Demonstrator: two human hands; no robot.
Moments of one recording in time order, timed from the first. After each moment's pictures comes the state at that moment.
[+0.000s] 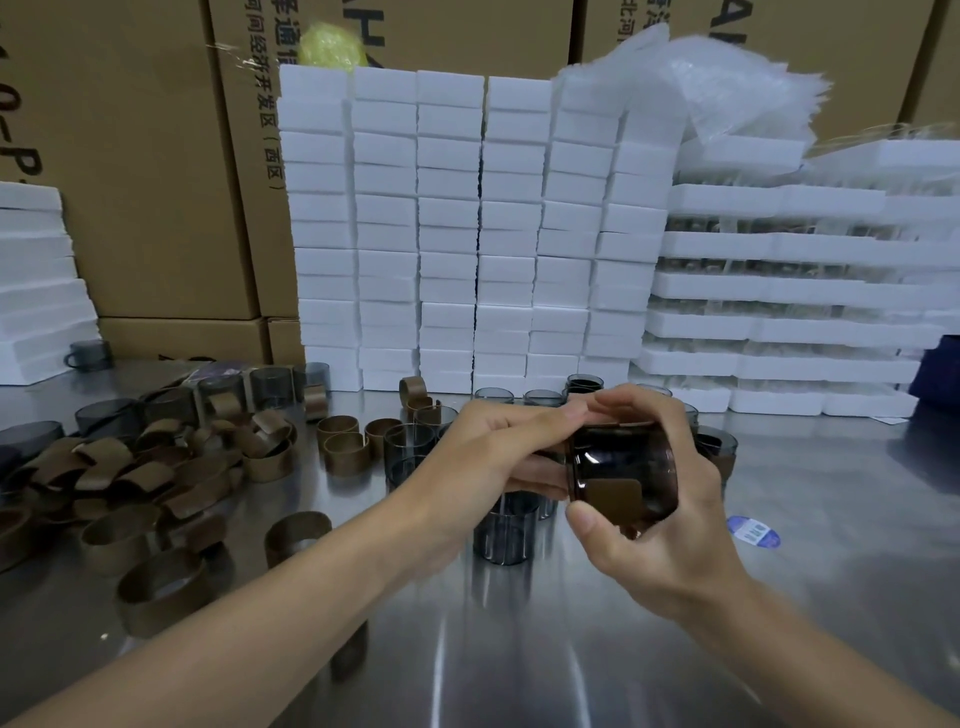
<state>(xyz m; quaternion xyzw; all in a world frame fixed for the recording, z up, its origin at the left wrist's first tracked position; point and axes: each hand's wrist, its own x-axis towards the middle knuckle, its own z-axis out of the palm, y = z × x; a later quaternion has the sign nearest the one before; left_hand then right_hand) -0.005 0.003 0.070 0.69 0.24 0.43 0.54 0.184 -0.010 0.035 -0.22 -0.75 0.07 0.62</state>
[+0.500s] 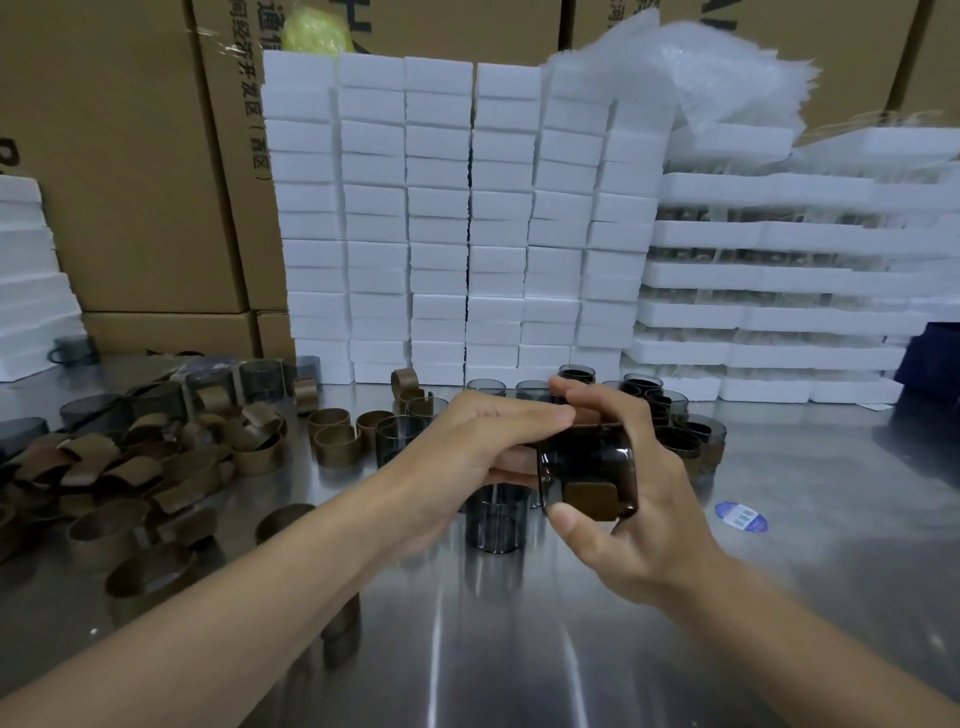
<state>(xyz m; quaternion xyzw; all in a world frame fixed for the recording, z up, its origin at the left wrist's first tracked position) -0.011 0.003 0.075 0.69 0.28 0.40 0.53 0.189 -0.001 0.025 -0.25 -0.79 0.00 0.56</state>
